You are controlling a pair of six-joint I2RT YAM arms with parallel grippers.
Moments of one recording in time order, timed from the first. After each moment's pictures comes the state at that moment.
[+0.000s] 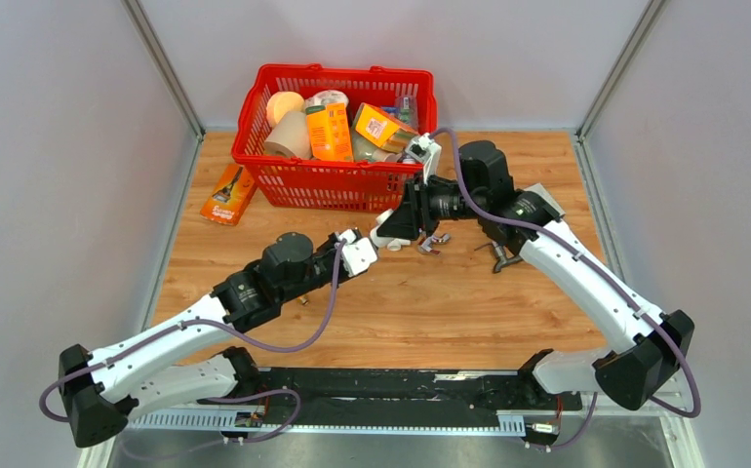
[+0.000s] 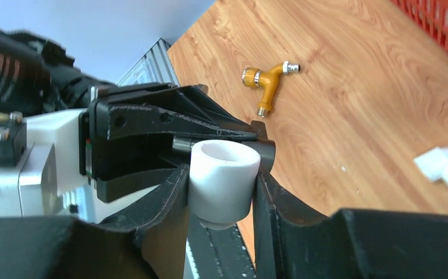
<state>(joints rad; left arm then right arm) -0.94 0.90 0.80 -0.16 0.04 0.44 0.63 1.32 1.36 -0.46 -0.70 0.28</state>
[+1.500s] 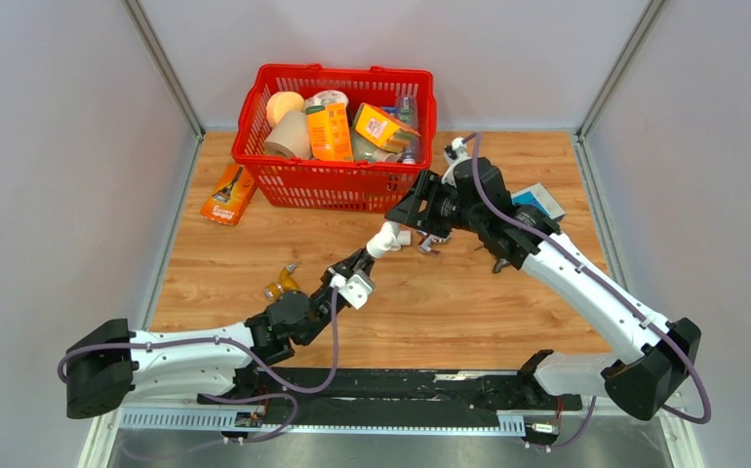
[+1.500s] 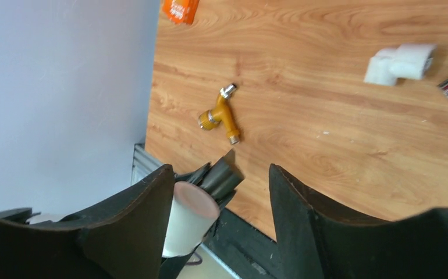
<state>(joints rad) -1.19 0.96 0.32 0.72 -0.48 0.51 0.68 1.25 1.26 -0.50 -0.17 0.87</state>
